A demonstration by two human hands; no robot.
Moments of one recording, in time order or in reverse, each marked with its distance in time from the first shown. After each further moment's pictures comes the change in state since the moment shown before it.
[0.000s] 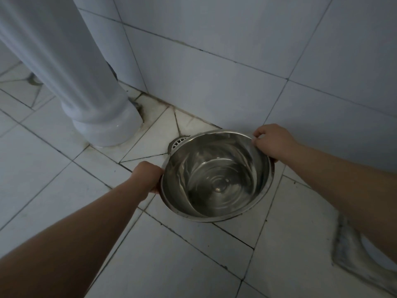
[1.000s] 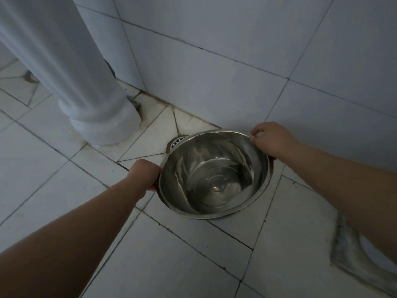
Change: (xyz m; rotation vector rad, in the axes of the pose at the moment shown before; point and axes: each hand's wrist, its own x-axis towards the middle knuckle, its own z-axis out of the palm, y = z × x) left_hand 0.011 -0.003 -0.002 -0.083 -0.035 0.027; right_hand 0.004 -0.001 0.001 -0.008 0.023 -0.002
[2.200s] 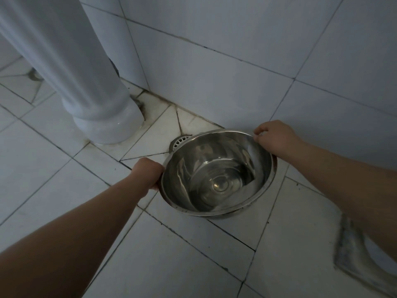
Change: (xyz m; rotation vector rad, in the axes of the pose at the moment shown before) left_hand 0.000 0.003 0.000 0.554 0.092 0.141; right_hand 0.004 -0.001 -0.001 0.015 -0.007 -0.031
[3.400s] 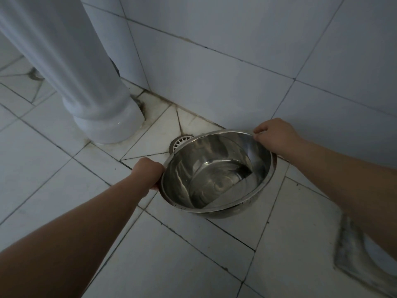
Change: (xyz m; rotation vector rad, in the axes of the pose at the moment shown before) left_hand 0.007 -0.002 0.002 0.578 -0.027 0.189; right_hand -0.003 -0.010 -0.008 -0.019 -0.017 0.015
